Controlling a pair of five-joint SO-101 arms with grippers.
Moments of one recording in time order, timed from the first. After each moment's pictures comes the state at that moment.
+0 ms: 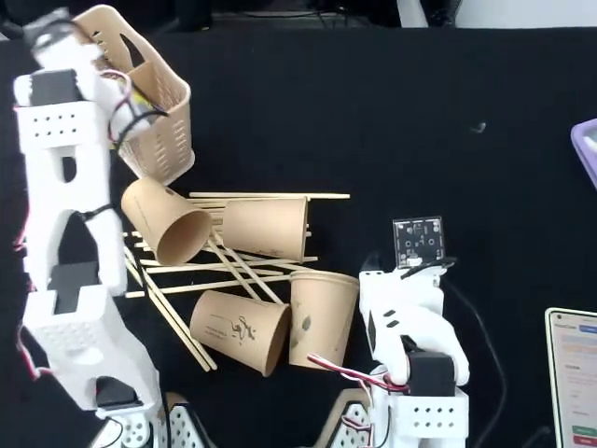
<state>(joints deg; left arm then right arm) -12.9 15.7 -33.8 89.8 16.3 1.3 -103.2 91.6 61.1 3.3</state>
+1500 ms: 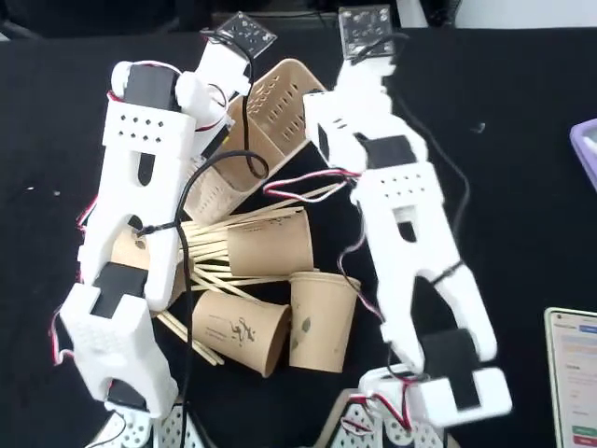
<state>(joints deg) 6.9 15.7 -42.4 99.5 -29.1 -11.3 -3.7 12.2 36.8 -2.3</state>
